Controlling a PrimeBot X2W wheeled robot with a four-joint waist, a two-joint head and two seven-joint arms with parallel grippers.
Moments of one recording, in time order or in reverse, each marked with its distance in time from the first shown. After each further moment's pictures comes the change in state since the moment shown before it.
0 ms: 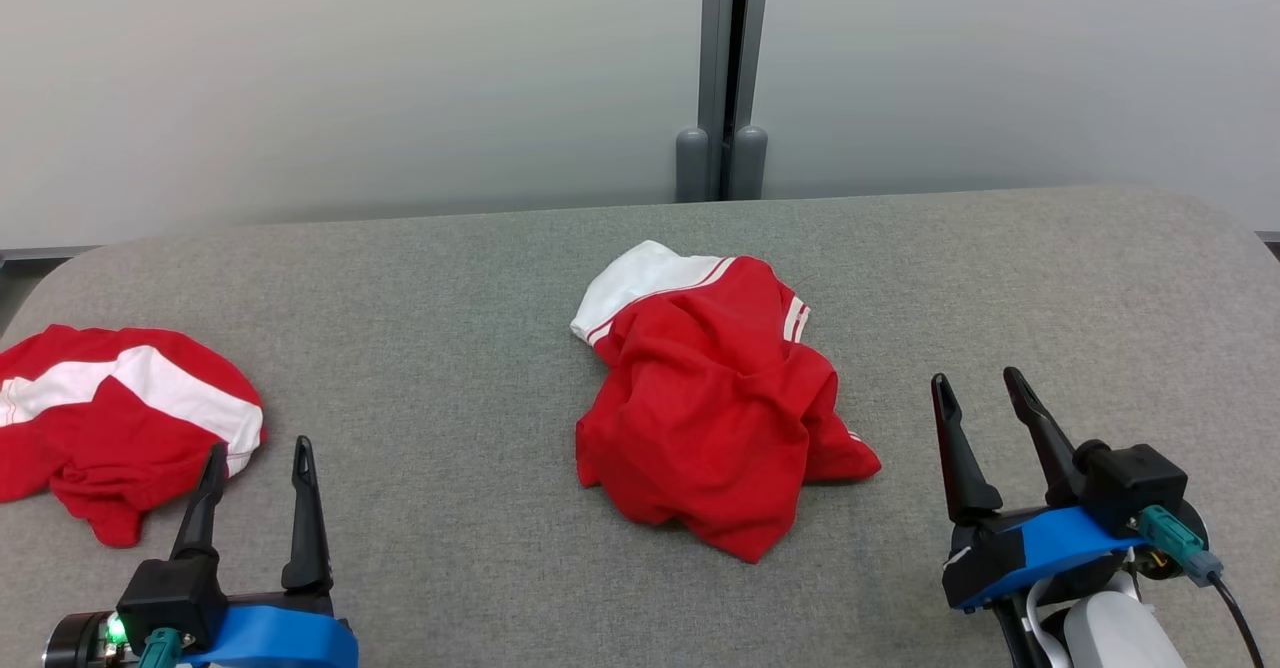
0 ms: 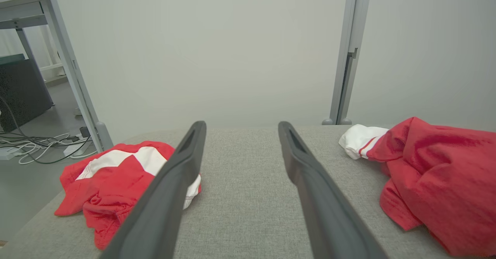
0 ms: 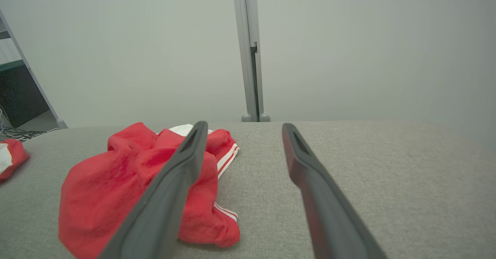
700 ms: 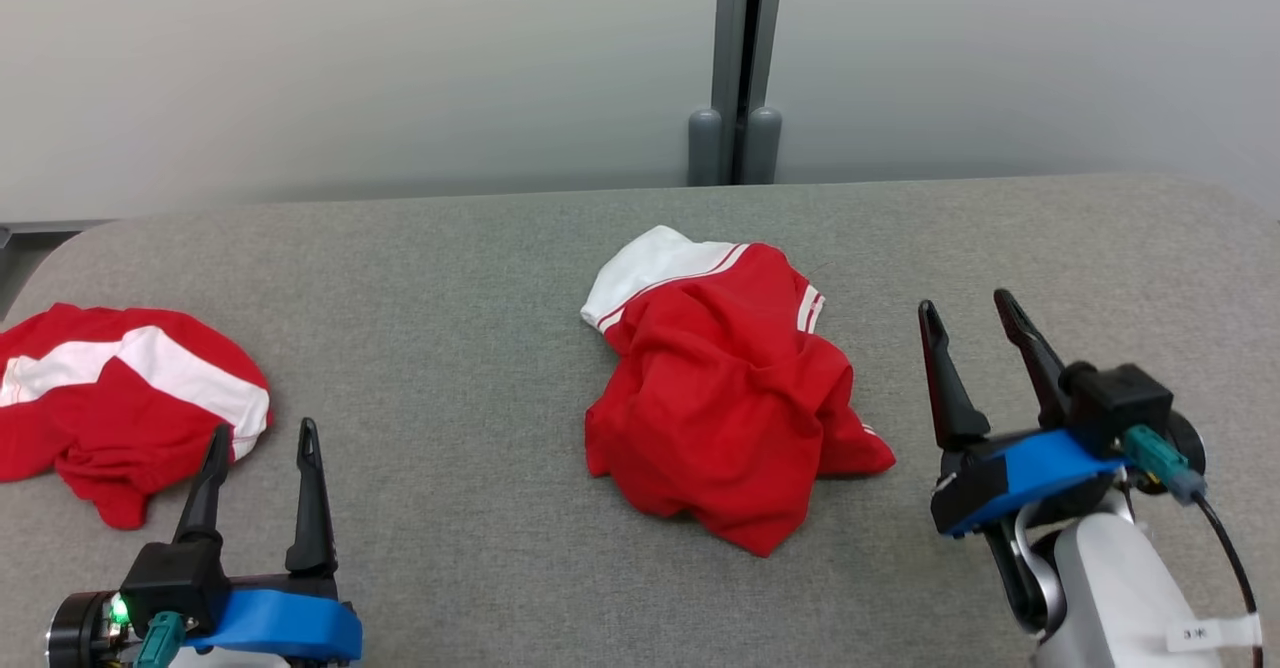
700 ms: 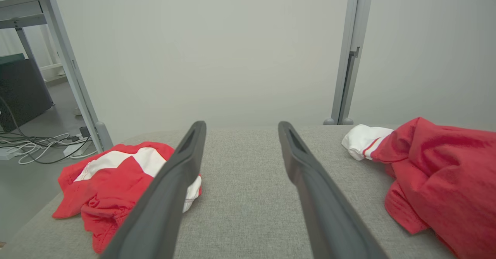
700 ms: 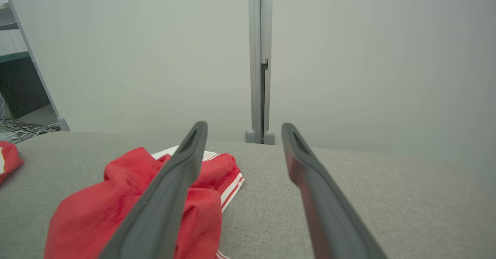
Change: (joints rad) left arm -0.022 -0.026 0.028 0.006 0.035 -0.031 0.000; right arm -0.111 0.000 0.004 0.014 -0.056 0.000 0.024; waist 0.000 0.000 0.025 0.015
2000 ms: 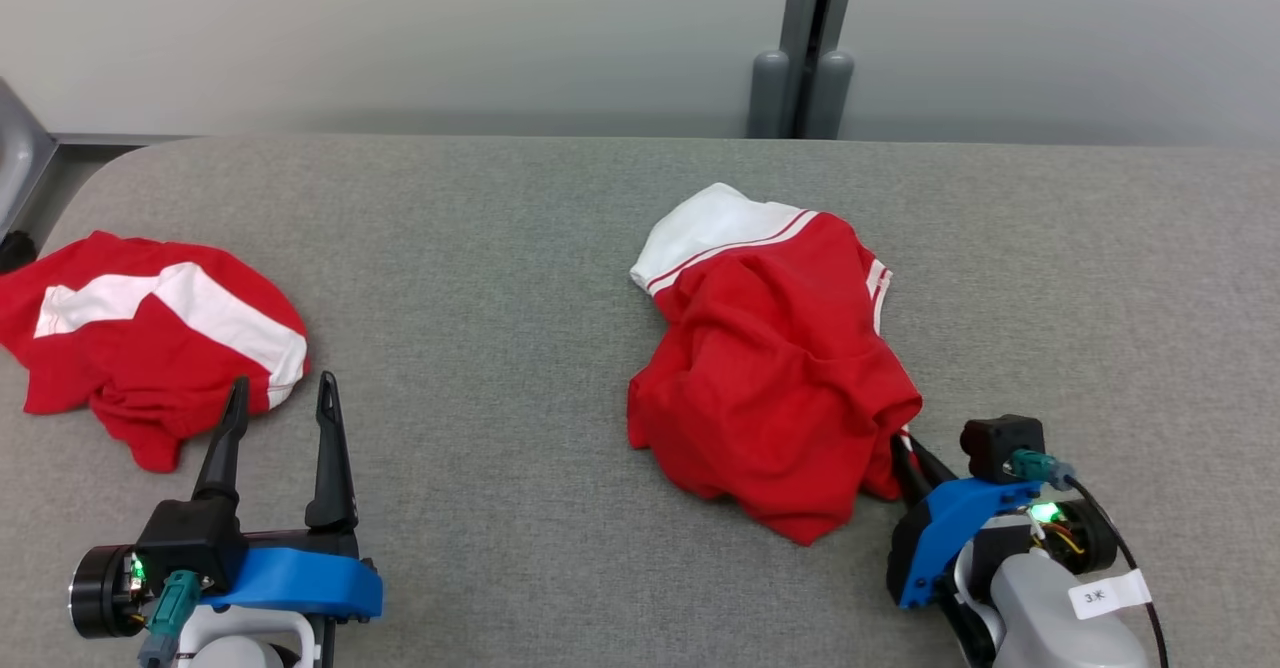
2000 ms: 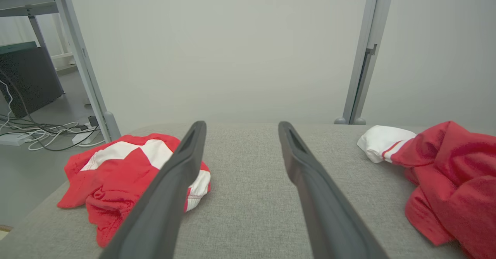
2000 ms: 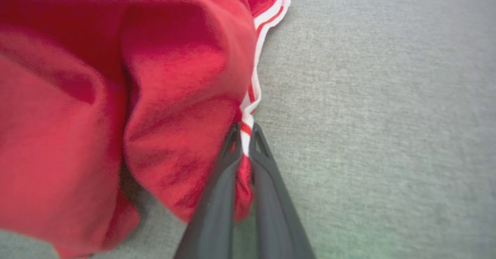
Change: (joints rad) left arm -0.081 -0.062 0.029 0.018 0.039 -0.044 0.000; right arm -0.218 0.000 0.150 0.696 0.101 0.000 -0.004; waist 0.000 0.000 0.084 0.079
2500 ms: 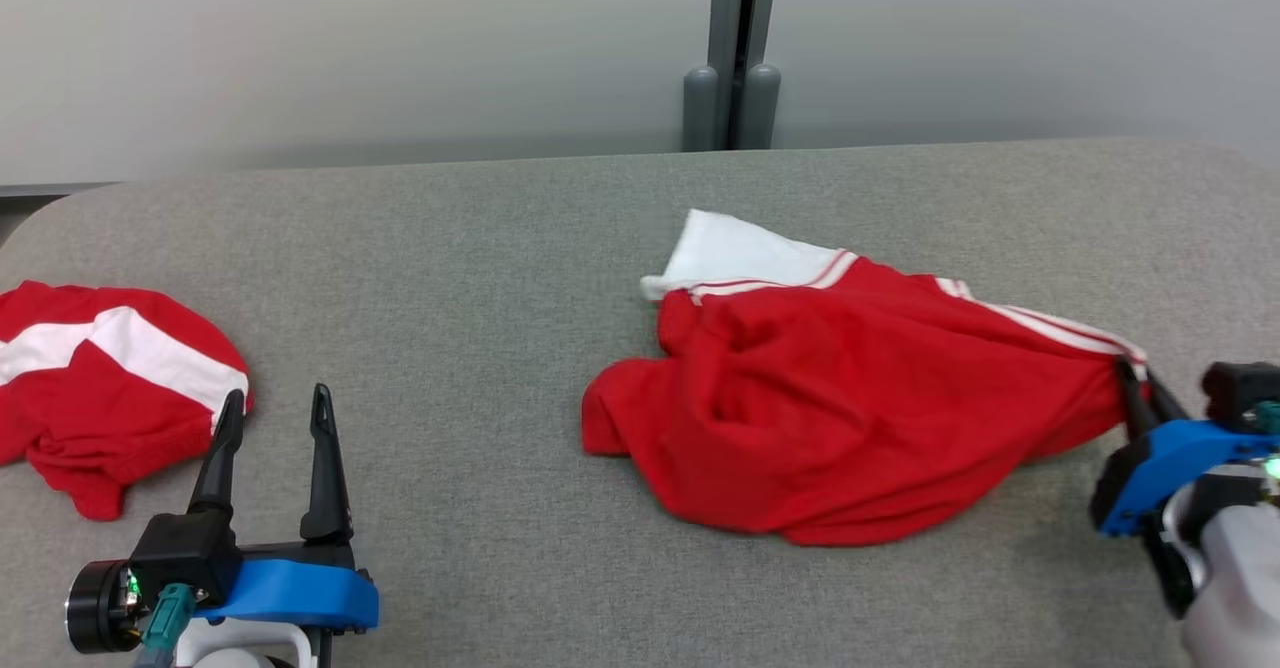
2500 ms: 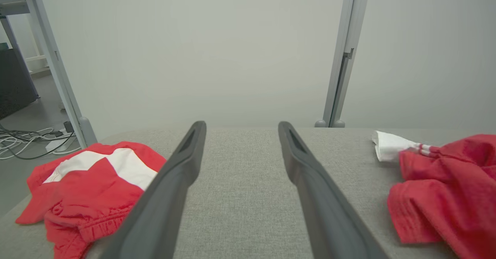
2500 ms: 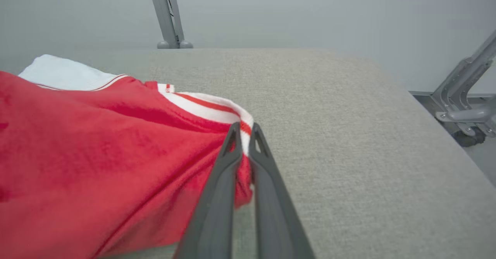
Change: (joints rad) left arm 0.024 -0.011 0.020 -0.009 0.005 -0.005 0.000; right arm -0.017 -0.216 -0.167 -0.058 0.004 0.000 -0.029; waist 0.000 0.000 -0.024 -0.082
